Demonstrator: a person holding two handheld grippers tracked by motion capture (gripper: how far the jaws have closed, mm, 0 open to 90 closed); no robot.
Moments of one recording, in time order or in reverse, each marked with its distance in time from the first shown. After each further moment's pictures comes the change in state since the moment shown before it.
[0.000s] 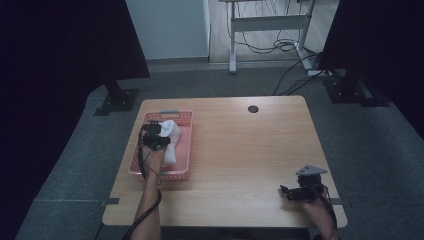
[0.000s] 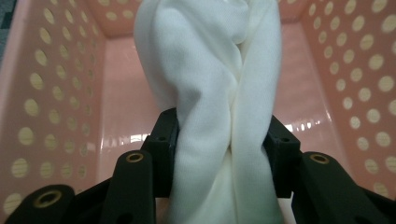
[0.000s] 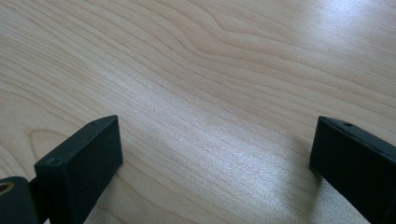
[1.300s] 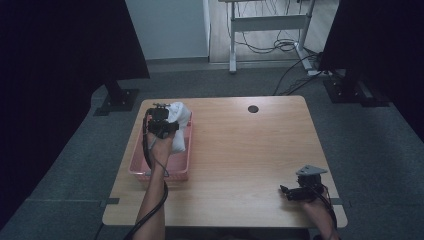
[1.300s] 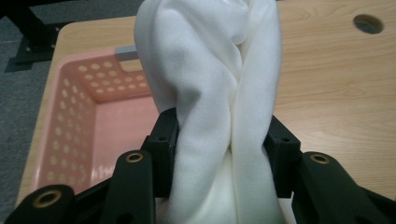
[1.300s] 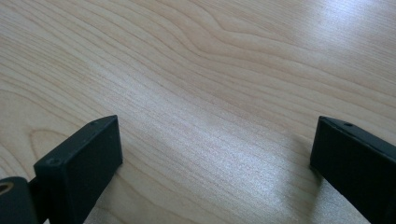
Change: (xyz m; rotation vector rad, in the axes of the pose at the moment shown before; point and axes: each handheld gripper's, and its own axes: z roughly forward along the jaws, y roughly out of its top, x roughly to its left) left arm -0.052 0.044 -0.079 -0.121 -0.046 0.038; right arm 0.000 0.000 0.000 0.001 0.001 0.000
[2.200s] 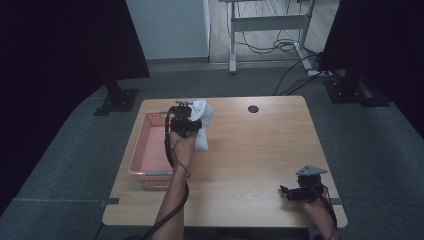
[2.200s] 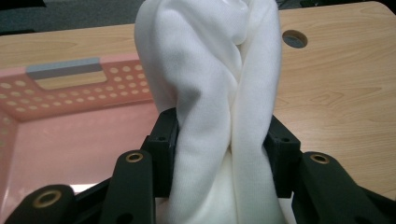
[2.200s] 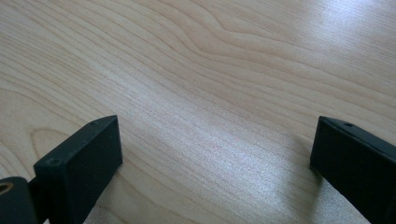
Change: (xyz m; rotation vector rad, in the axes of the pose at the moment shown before) left arm -0.068 0.009 0.002 -0.024 -0.094 -0.006; right arm 0.000 0.000 0.000 0.000 0.004 -0.004
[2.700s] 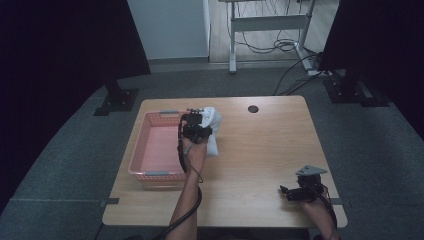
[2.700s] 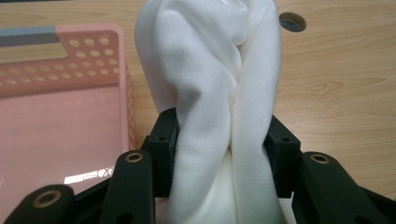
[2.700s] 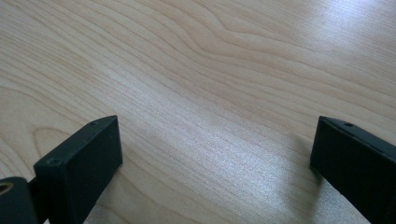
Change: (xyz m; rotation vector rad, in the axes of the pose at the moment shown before) left arm -0.025 -0.022 0.032 0.030 0.011 -0.027; right arm 0.000 0.000 0.000 -0.001 0.004 -0.005
